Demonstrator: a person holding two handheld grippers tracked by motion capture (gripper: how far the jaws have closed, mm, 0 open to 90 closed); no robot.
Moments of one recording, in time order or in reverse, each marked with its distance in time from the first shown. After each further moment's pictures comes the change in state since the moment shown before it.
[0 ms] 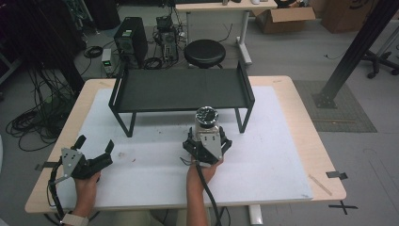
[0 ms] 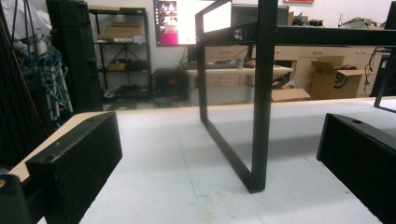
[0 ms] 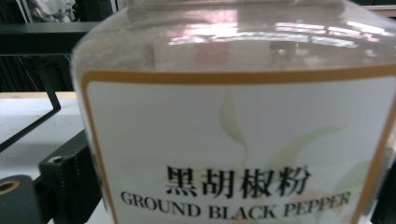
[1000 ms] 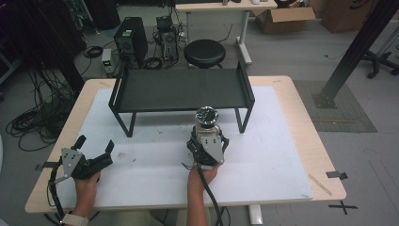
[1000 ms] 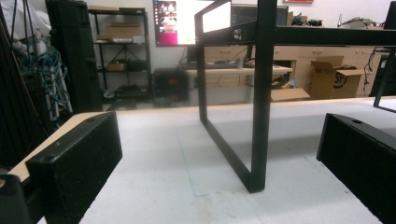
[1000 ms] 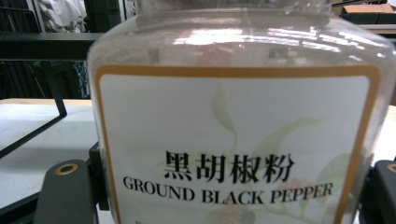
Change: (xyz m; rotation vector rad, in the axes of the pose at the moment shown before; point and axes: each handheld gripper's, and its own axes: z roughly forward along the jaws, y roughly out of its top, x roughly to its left) left arm 0.000 0.000 0.000 0.000 -0.002 0.002; right arm -0.003 -0.004 -0.003 -0.060 0.024 -0.025
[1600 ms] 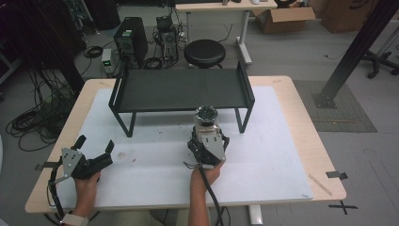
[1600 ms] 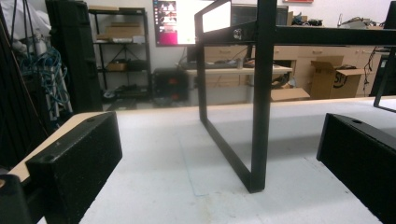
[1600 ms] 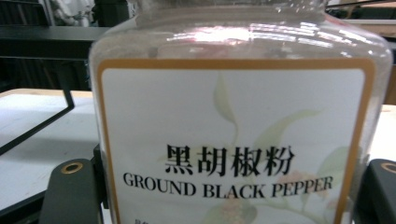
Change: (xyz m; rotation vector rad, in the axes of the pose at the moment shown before) left arm 0.000 0.000 0.000 0.001 0.000 0.000; right arm -0.004 0.009 -0.003 0.040 0.042 -0.020
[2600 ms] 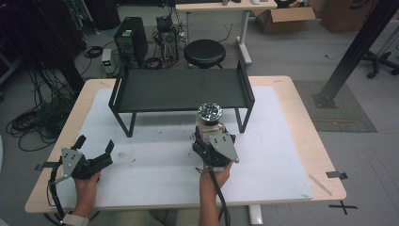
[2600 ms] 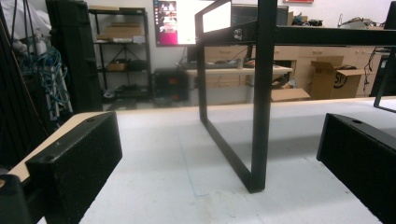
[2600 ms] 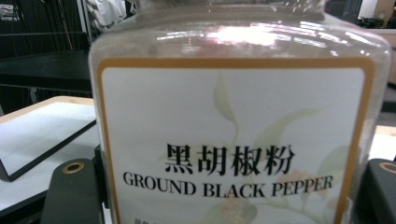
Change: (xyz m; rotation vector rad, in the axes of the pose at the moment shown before) left arm 0.000 0.000 0.000 0.000 0.001 -0.001; right arm -0.019 0.031 -0.026 -0.029 0.112 -0.013
